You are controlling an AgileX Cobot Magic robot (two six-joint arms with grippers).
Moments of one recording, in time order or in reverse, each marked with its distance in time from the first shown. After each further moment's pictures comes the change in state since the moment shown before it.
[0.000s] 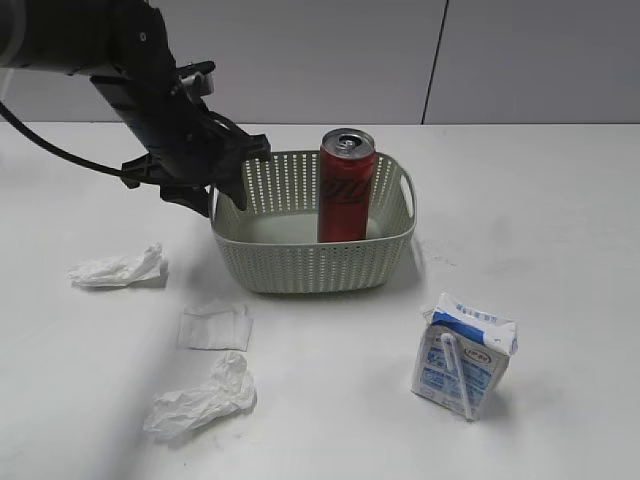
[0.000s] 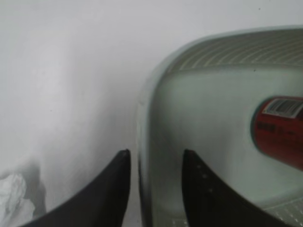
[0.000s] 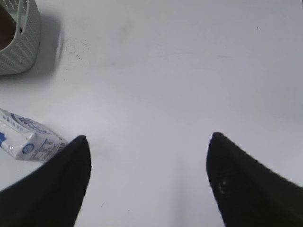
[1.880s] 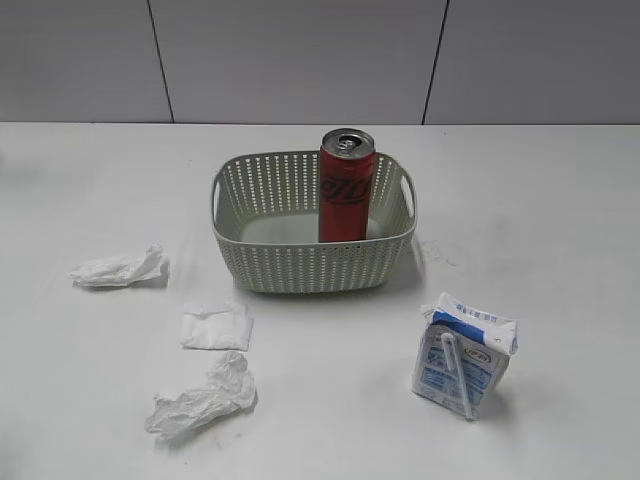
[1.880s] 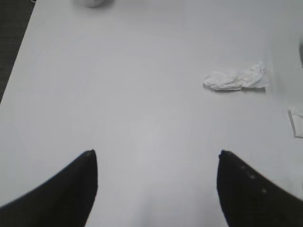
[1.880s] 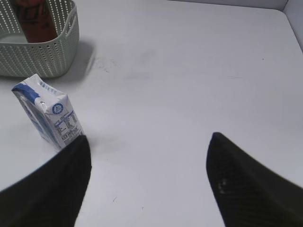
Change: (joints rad) left arm 0.536 -1.437 0.801 0.134 0.218 0.436; right arm 0.094 -0.764 0.400 0.008 -0.010 0.017
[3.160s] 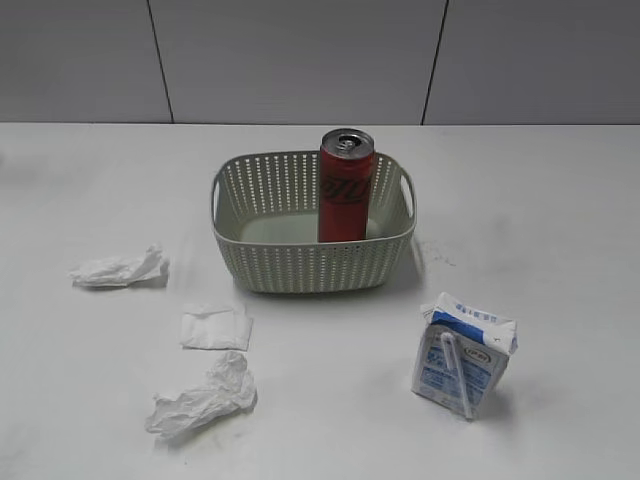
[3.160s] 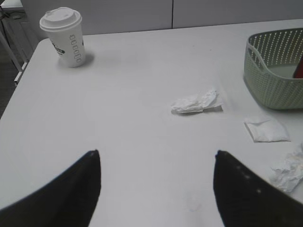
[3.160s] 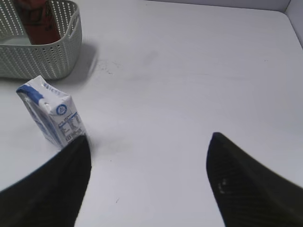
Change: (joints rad) left arm -0.143 -0.594 0.157 -0.002 0.092 0.000; right arm 0.003 -0.008 0.000 0.010 0.000 0.001
